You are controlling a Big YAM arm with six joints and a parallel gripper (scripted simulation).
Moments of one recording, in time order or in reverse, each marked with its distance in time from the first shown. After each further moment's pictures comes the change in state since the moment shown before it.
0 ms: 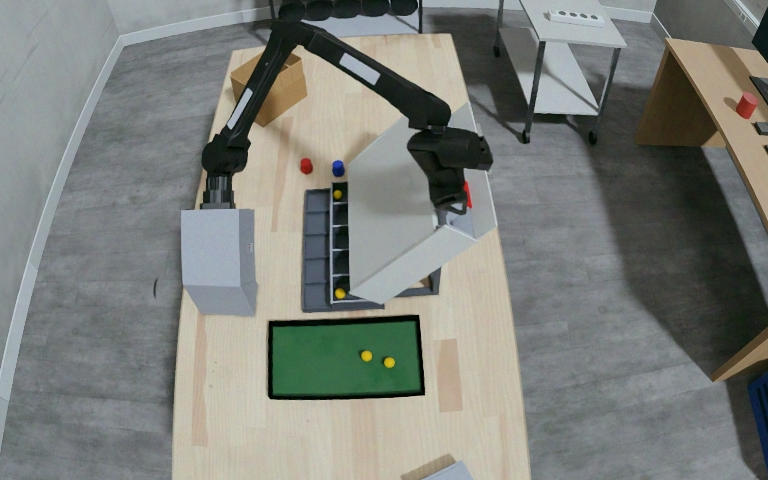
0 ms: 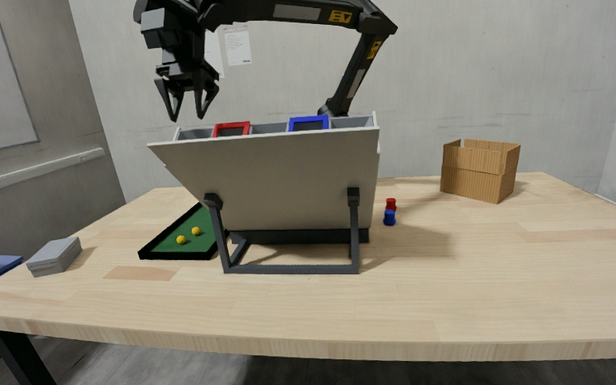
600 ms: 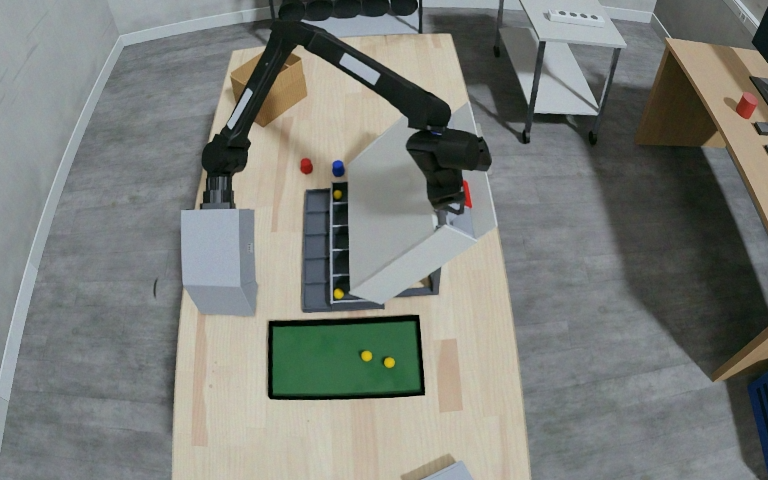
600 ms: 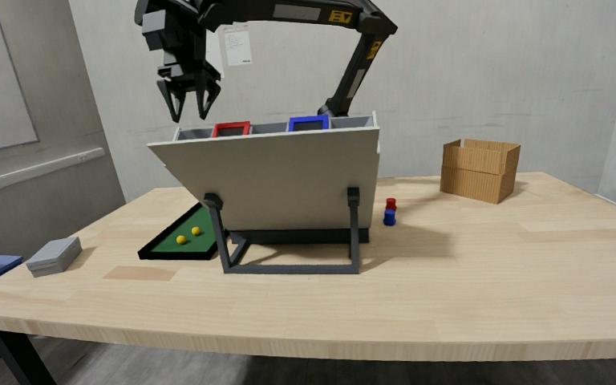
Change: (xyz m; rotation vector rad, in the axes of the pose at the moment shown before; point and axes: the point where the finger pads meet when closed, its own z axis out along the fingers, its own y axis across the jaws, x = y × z) arm 0.005 0.002 0.000 -0.008 0.016 0.013
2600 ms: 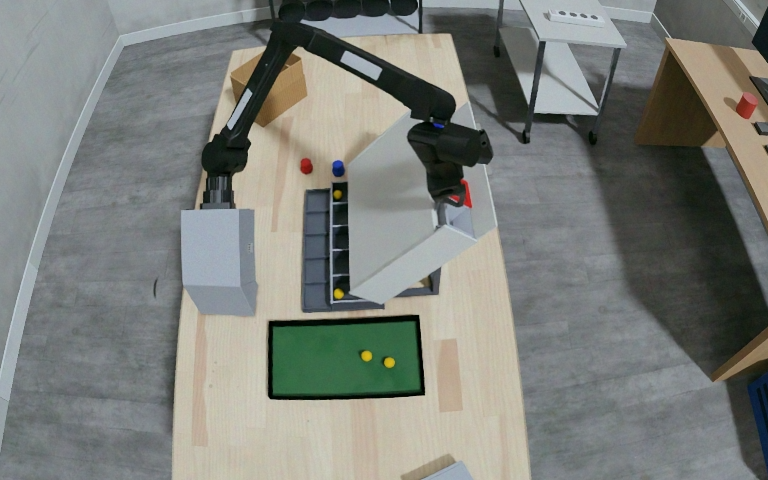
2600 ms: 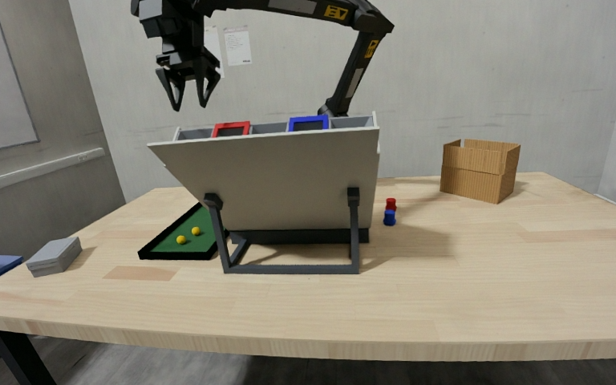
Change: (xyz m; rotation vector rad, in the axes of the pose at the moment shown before) arm -0.006 0.004 -0.020 -0.017 0.026 0.008
